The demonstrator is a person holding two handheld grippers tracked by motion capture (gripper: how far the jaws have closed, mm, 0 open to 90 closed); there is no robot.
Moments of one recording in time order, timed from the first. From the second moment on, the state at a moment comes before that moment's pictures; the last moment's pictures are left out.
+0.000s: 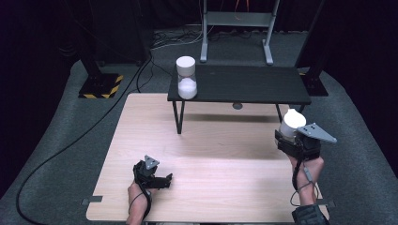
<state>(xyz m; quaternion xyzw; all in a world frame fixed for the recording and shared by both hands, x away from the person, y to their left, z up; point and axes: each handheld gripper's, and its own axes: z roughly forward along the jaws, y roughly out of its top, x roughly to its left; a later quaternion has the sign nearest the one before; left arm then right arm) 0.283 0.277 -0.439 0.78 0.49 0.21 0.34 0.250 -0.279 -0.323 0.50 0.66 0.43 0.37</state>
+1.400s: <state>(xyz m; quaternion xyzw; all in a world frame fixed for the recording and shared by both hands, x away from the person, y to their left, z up) 0.283 0.277 -0.439 0.78 0.49 0.21 0.34 0.293 -0.283 -0.291 0.51 0.65 0.42 0.38</state>
